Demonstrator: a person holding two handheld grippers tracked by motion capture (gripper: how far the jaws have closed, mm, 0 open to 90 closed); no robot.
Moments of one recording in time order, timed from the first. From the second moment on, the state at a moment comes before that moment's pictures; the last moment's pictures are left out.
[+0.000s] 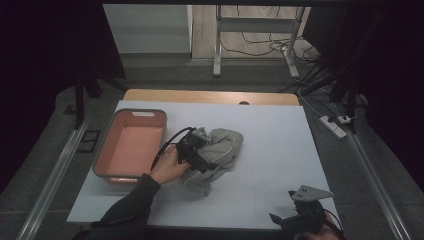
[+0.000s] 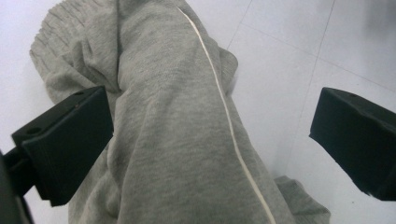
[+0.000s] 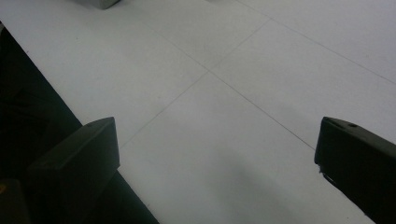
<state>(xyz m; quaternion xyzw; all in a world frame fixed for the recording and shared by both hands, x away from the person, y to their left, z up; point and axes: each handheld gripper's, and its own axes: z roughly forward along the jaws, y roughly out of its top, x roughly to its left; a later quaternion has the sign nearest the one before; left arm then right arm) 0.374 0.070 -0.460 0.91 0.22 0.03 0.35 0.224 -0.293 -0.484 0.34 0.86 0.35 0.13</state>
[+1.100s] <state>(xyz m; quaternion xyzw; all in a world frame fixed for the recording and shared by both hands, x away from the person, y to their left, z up) 0.362 0.088 -0.453 0.89 0.24 0.00 0.38 0.223 -0.293 -0.484 0.34 0.86 0.36 0.13</state>
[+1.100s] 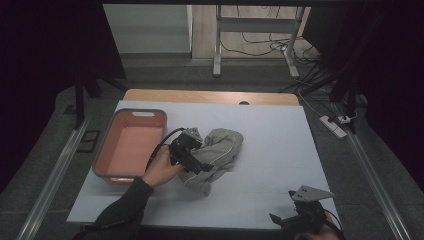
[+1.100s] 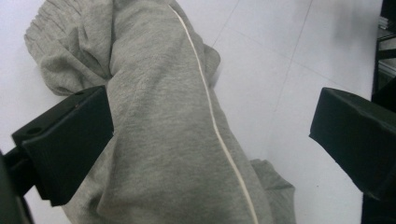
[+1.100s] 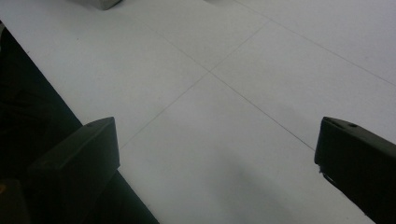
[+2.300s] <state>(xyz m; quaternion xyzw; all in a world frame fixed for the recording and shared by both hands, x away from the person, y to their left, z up) 0.338 0.118 -0.440 0.88 0.25 -0.01 0.40 0.224 -0.295 -0.483 0.36 0.85 0.36 0.14</state>
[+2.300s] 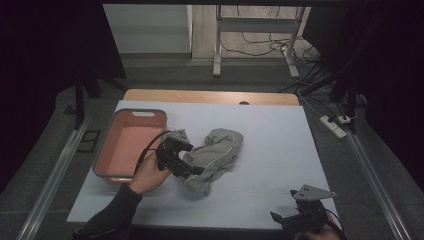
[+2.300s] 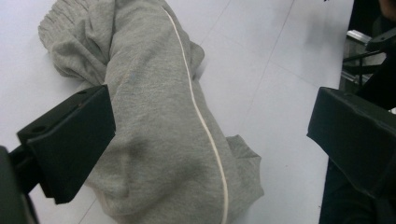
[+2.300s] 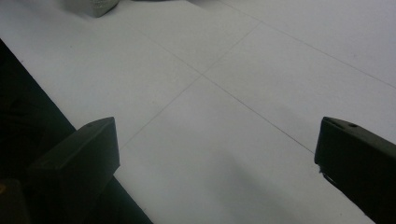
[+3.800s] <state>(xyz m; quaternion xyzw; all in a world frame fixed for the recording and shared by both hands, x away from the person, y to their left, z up) 0.311 0.154 -0.439 0.87 0.27 0.00 0.42 0.224 -0.294 -0.483 0.36 0.85 0.36 0.14</state>
